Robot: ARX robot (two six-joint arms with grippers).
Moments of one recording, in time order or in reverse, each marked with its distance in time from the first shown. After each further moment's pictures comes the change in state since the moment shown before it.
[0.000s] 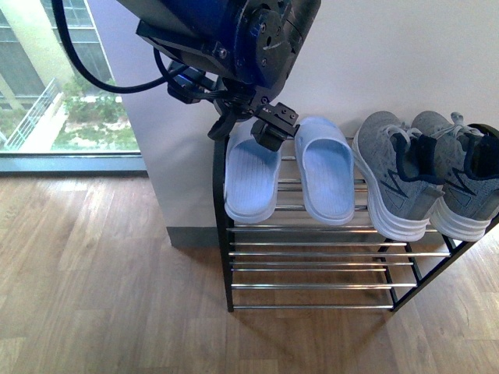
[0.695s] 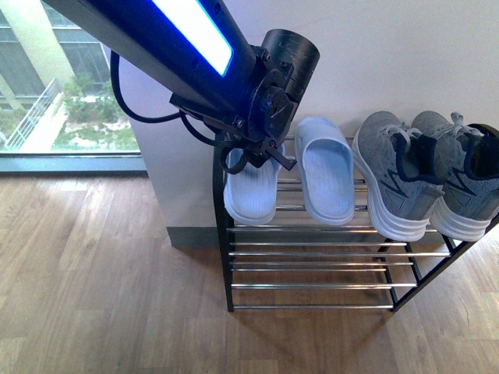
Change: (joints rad) left arm -0.007 0.191 0.109 0.127 -0.011 0.229; right arm 0.000 0.000 0.000 0.000 0.000 0.000
